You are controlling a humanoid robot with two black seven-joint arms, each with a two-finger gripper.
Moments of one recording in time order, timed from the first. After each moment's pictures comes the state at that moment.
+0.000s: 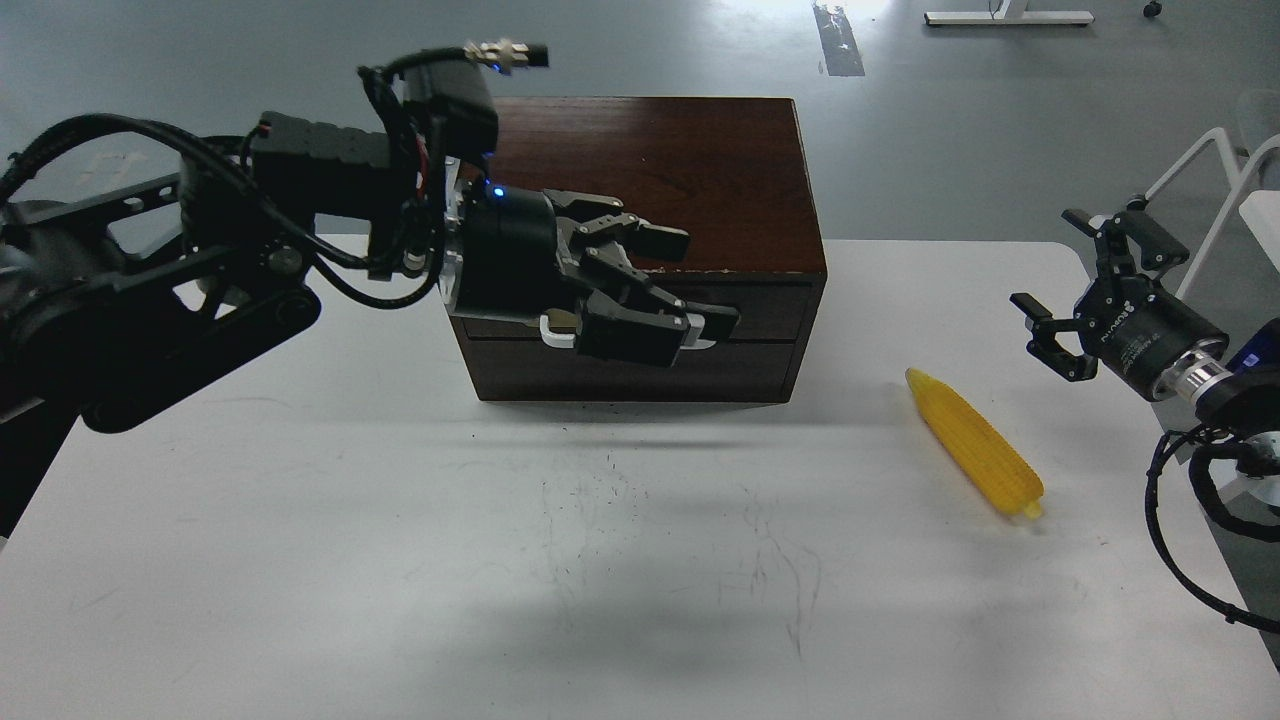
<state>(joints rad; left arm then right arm) -1.16 0.52 -0.42 -1.48 1.84 -0.49 -0.49 0.79 -0.72 0.08 0.79 0.17 0.49 0.49</state>
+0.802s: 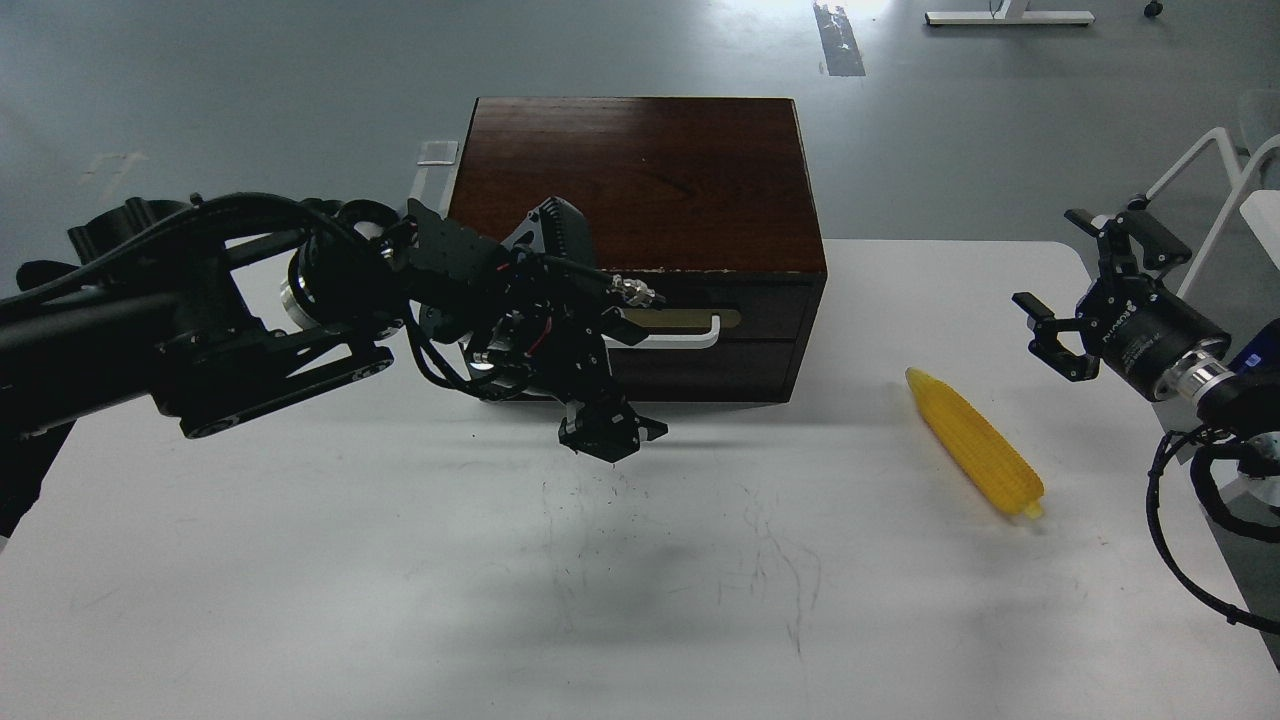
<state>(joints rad) -1.23 0.42 -0.16 -1.33 2.18 -0.49 -0.49 0.79 -0.72 0.08 0.78 0.17 0.49 0.49</state>
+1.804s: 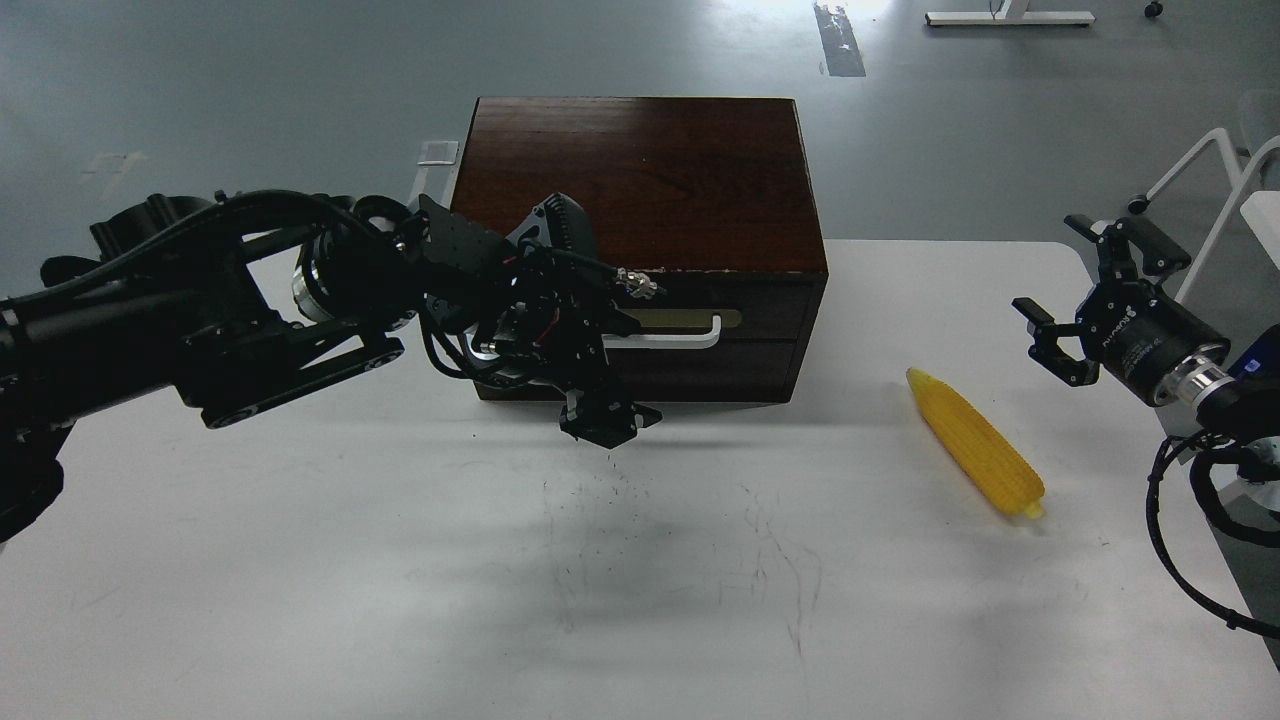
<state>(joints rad) -1.24 0.39 -0.16 -1.25 2.18 -0.49 -0.49 0.78 -0.72 0.08 0.78 0.17 0.49 0.49</state>
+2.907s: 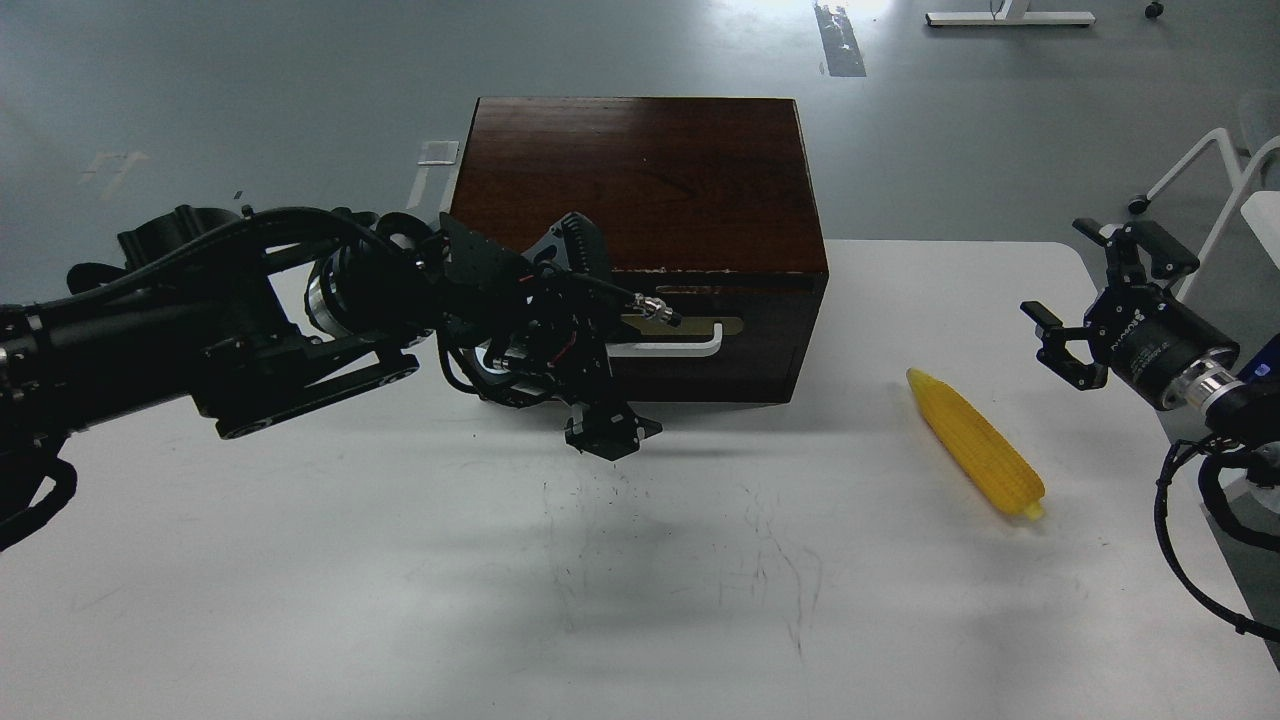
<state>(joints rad) -1.24 0.36 -0.13 -1.30 2.18 -0.49 -0.49 0.77 -0.73 0.08 0.78 0.17 0.49 0.49</state>
